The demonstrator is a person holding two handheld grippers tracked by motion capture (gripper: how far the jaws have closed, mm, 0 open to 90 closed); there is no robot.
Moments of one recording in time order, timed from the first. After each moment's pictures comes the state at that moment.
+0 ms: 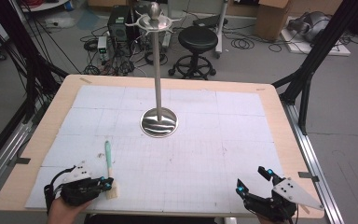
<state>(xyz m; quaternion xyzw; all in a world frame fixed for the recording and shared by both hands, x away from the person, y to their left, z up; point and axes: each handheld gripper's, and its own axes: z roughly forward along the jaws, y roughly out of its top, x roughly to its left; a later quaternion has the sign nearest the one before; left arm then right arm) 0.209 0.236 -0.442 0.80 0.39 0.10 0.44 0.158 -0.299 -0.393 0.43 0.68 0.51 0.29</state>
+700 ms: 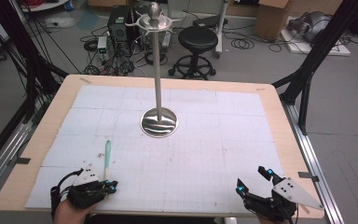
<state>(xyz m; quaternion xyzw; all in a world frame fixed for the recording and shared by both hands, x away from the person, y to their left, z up) 0.204 0.219 -0.443 0.82 0.40 0.11 0.40 0.158 -0.298 -0.392 0.43 0.68 0.51 0.29</state>
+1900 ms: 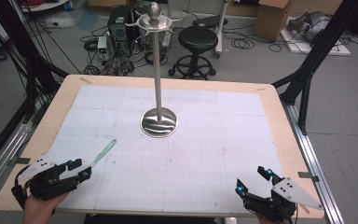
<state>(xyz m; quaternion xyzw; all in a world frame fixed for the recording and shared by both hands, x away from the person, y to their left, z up) 0.208 0.291 -0.418 0.70 0.42 0.18 0.55 0.158 -0.298 -0.392 0.43 0.68 0.51 0.29</state>
